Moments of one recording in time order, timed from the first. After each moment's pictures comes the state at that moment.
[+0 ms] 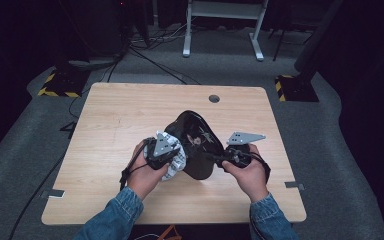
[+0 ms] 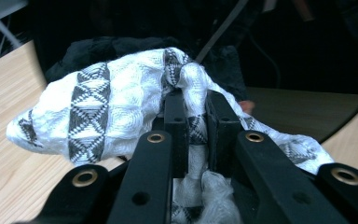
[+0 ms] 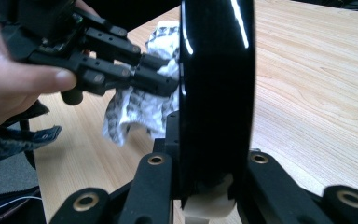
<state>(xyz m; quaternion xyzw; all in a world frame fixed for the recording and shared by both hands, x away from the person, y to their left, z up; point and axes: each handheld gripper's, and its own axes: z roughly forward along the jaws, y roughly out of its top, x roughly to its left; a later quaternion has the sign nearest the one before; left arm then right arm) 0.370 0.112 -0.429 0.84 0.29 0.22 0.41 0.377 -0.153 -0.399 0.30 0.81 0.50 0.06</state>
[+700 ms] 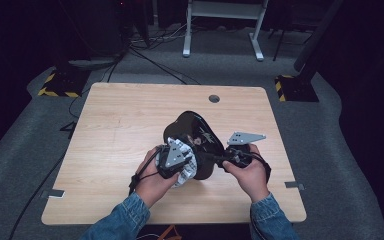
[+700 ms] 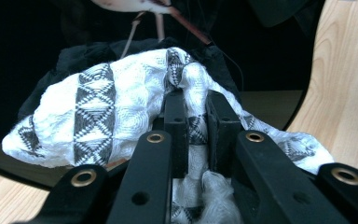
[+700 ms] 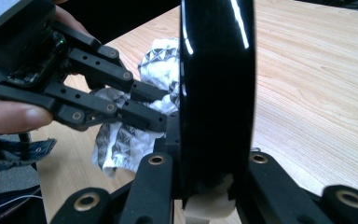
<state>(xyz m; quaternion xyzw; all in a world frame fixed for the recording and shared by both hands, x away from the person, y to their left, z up) 0.354 0.090 -0.428 0.85 0.24 0.21 0.41 0.377 -0.154 -0.400 0.30 0.81 0.50 0.06</state>
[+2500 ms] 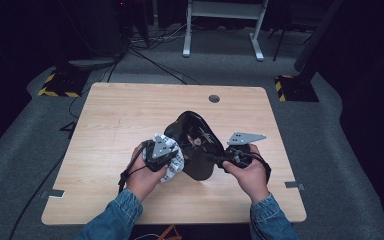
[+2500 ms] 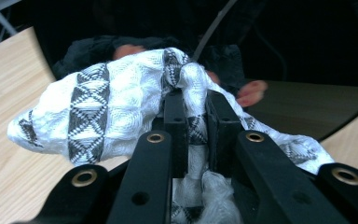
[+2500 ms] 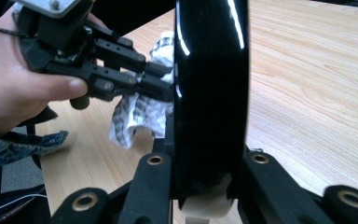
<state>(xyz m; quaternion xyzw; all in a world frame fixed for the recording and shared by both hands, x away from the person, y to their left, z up) 0.370 0.118 -0.442 0.84 0.30 0.21 0.41 0.376 -0.154 -0.399 0.30 0.81 0.50 0.05</state>
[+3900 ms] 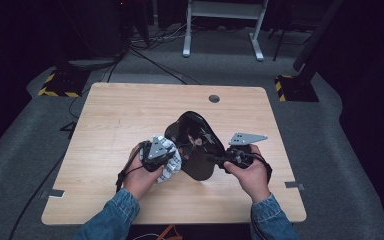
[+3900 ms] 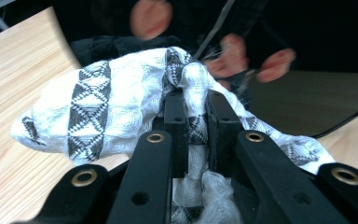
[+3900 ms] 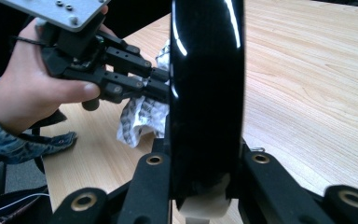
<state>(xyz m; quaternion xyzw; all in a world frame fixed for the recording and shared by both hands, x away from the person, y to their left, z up) 0.382 0.139 -0.458 0.83 0.30 0.21 0.41 0.376 -0.157 -0.401 0.30 0.81 0.51 0.05</state>
